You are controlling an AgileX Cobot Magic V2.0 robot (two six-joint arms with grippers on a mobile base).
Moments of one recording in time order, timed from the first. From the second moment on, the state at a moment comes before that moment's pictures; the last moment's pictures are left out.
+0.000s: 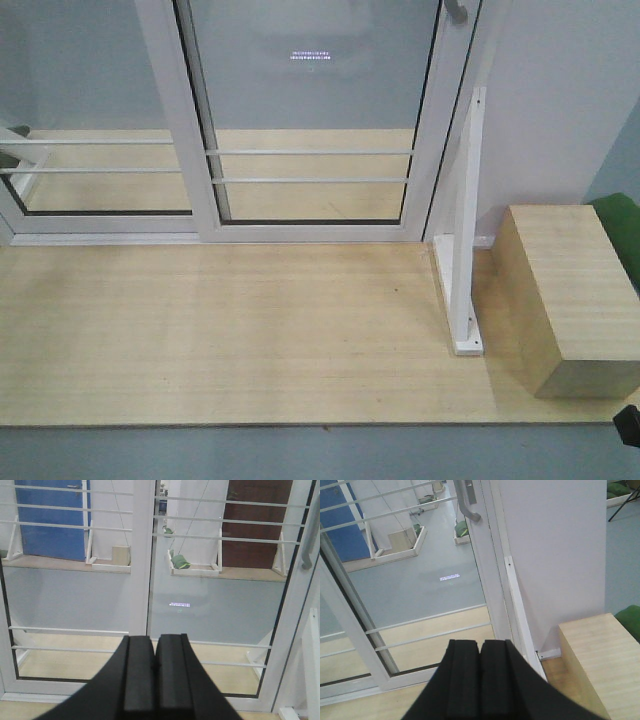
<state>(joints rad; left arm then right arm) 0.00 -0.01 0.03 -0.02 0.10 -0.07 -0.07 -0.01 0.03 0.09 0.26 0.15</state>
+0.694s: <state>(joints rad) 0.00 -0.01 0.03 -0.02 0.10 -0.07 -0.07 -0.01 0.03 0.09 0.26 0.15</state>
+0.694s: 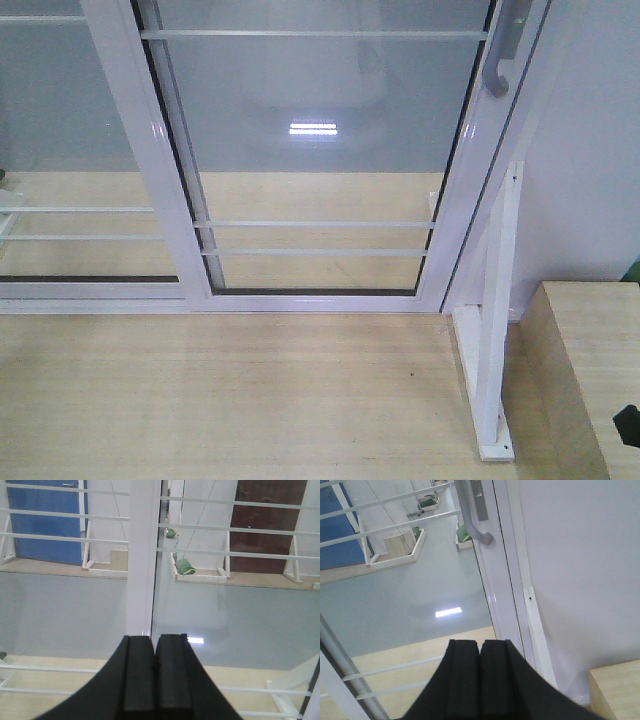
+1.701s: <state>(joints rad) 0.00 -0.01 0.03 -0.02 0.10 -0.07 -0.07 -0.01 0.03 0.09 0.26 0.15</state>
